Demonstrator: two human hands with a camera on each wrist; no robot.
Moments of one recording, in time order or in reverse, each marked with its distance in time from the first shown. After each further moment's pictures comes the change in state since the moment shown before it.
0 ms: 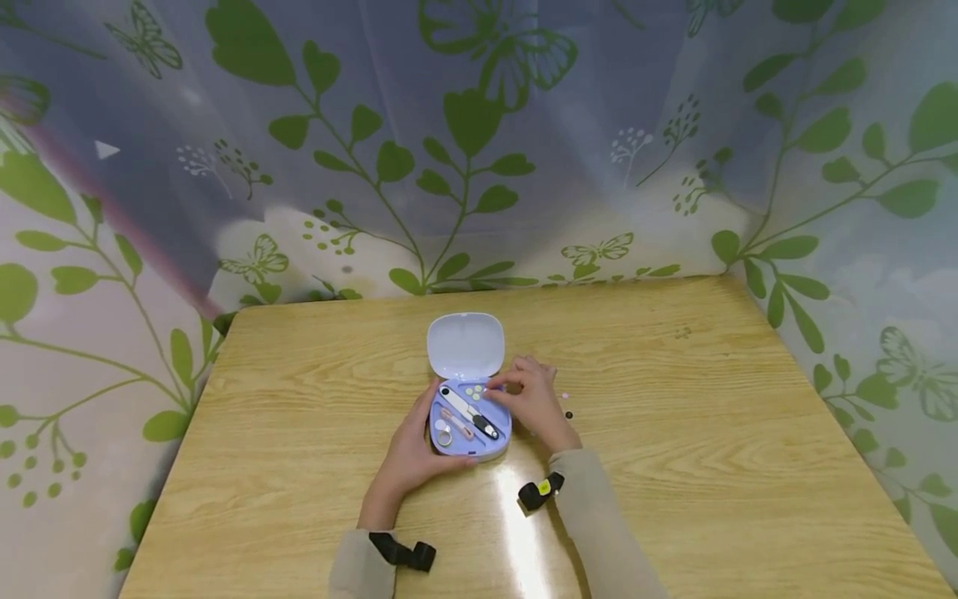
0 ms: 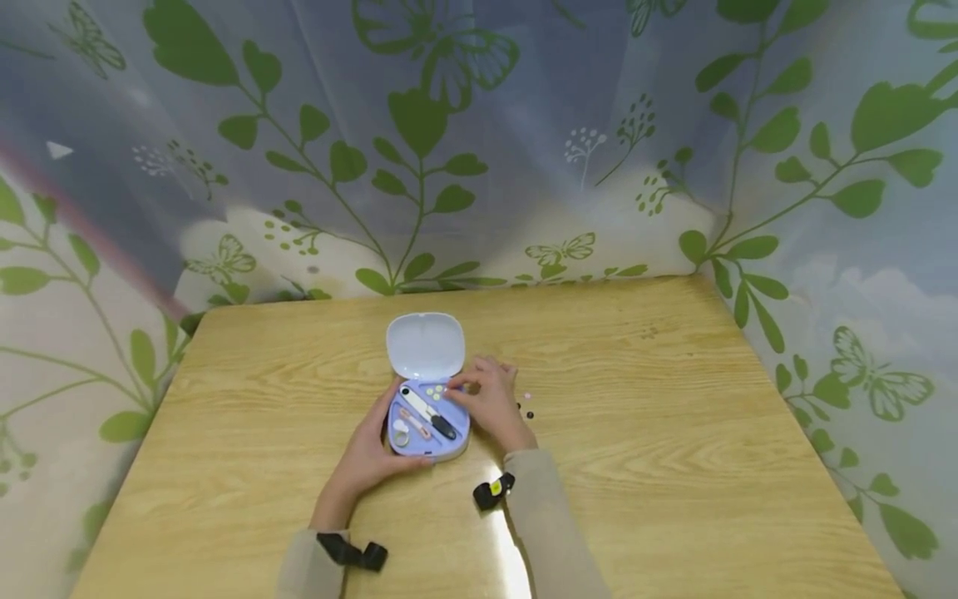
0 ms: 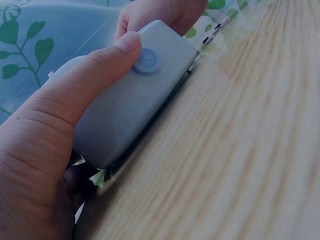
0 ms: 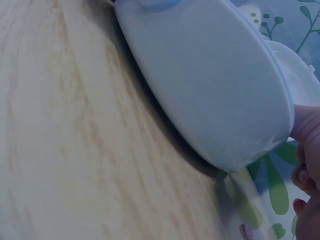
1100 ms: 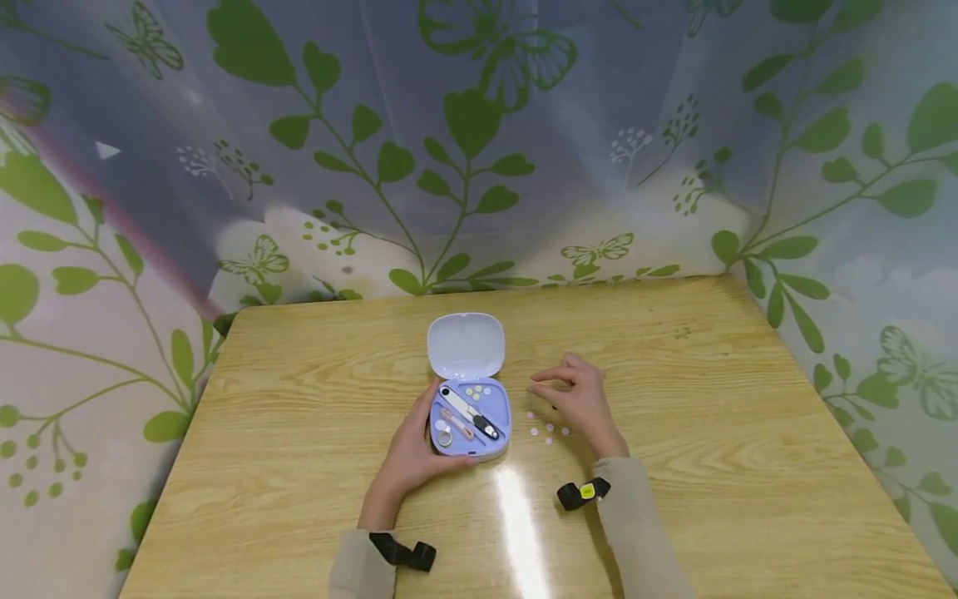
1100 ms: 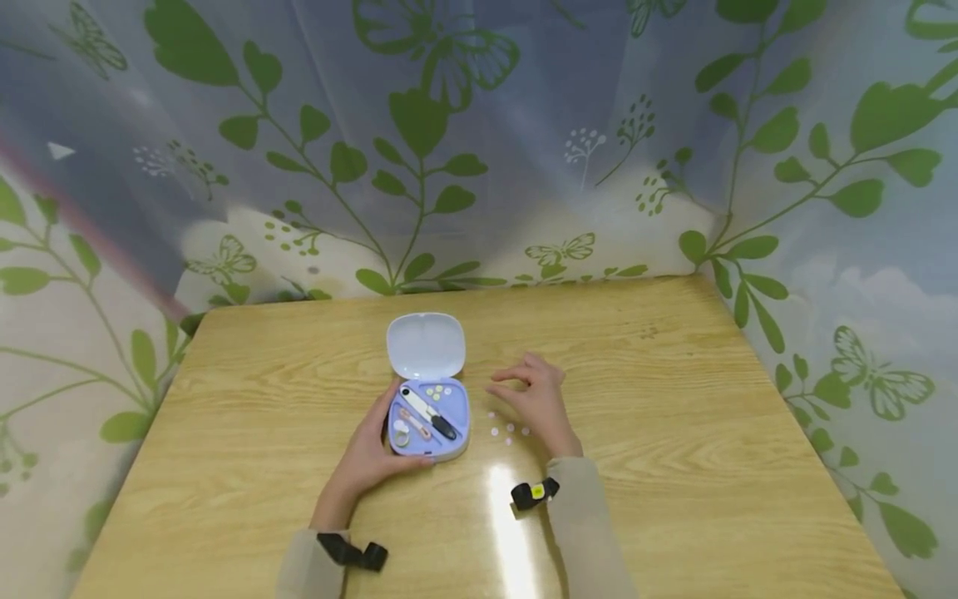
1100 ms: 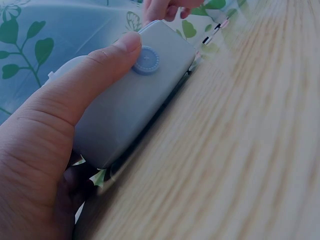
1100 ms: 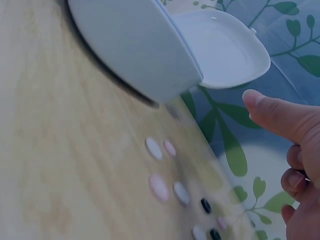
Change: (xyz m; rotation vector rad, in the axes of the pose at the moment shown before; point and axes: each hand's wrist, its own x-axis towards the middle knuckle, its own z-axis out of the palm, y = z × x) left_hand -0.001 0.000 -0.001 -0.015 0.010 0.004; right_hand -0.017 0.019 -0.056 0.101 0.070 0.127
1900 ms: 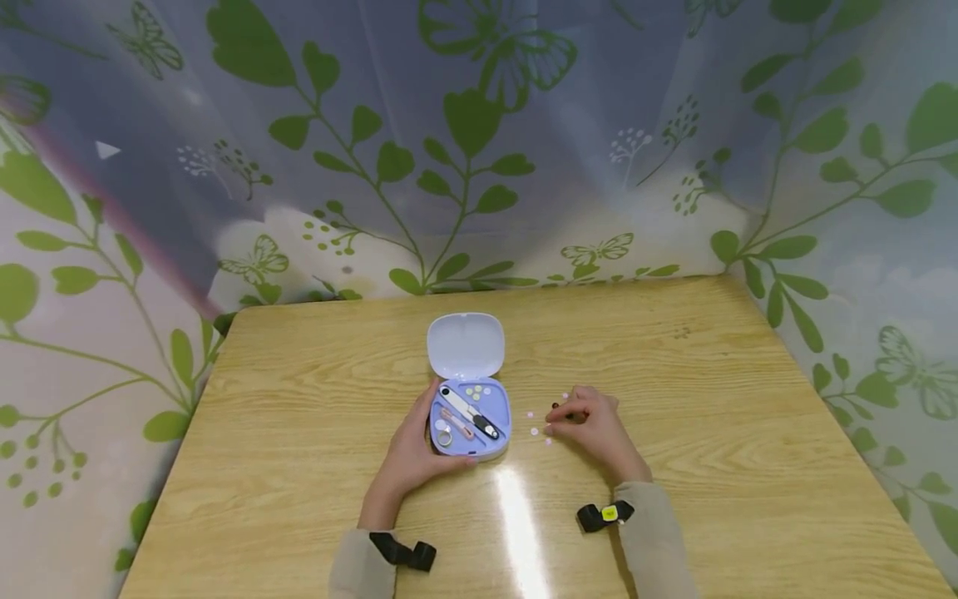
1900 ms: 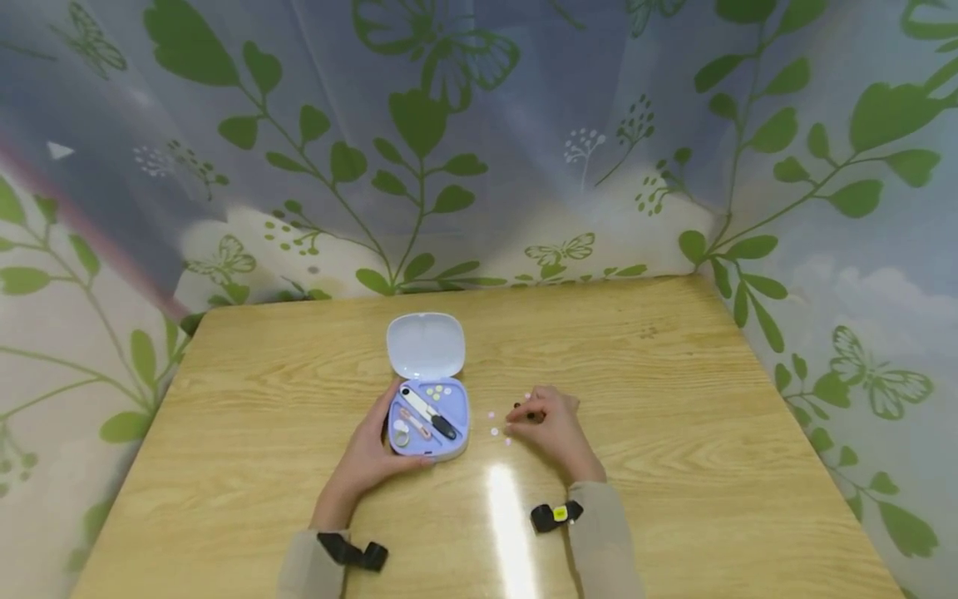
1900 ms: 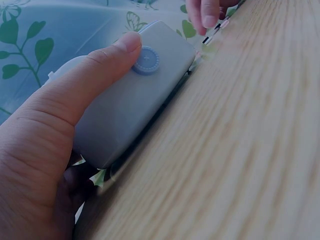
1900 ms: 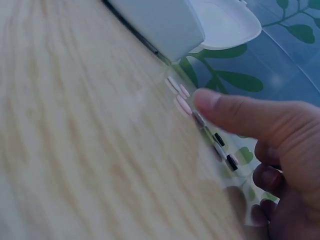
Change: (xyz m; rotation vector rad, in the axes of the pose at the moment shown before) left_hand 0.000 0.001 0.000 0.007 0.004 0.005; right_hand -0.039 0.027 -0.019 -0.021 -0.181 0.085
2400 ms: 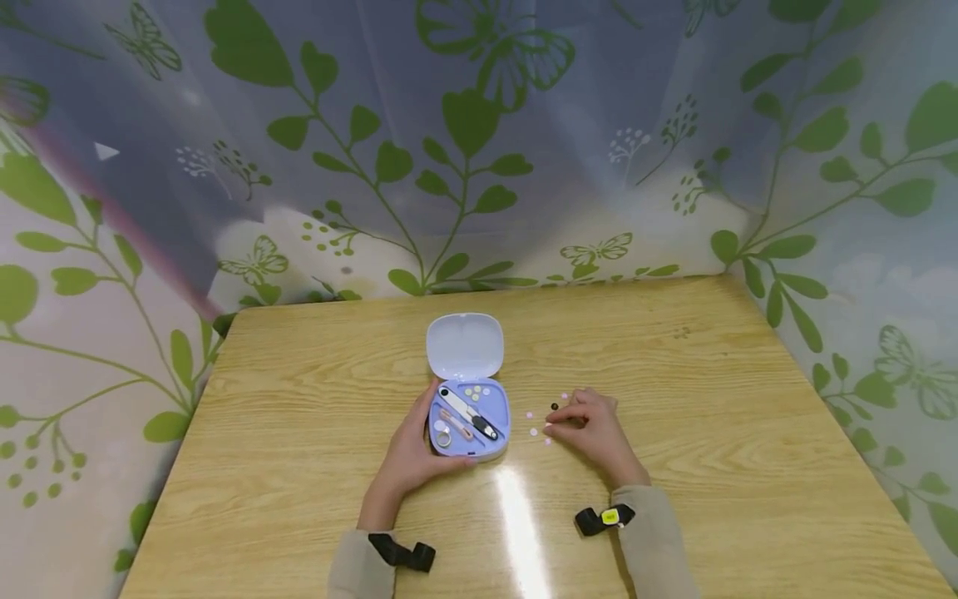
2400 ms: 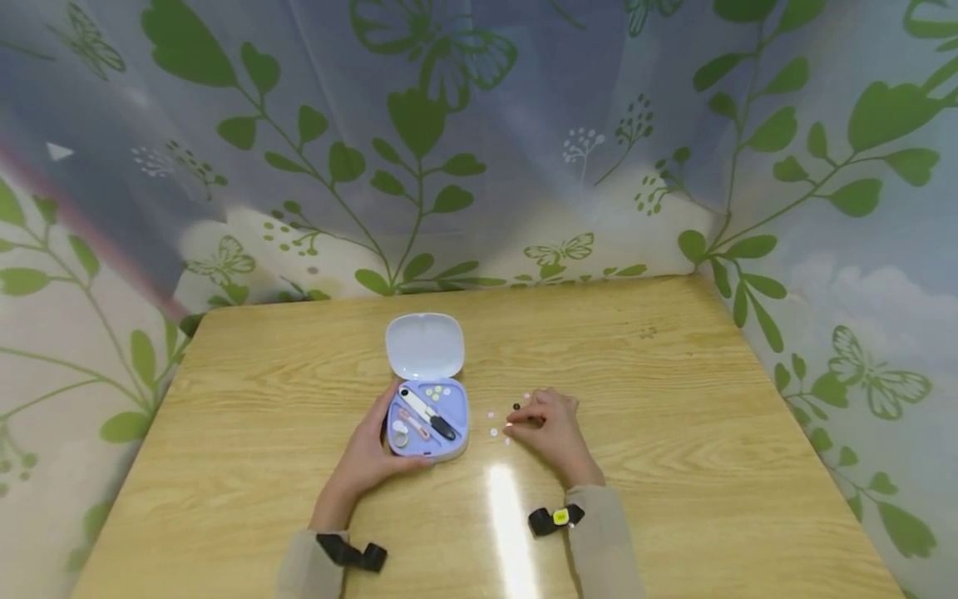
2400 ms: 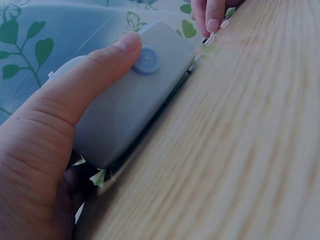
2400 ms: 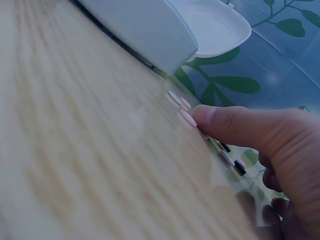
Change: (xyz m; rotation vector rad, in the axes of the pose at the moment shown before) left_hand -0.001 0.002 -0.001 -0.012 -0.009 0.001; right_hand -0.003 0.010 0.007 -0.060 0.074 -0.169
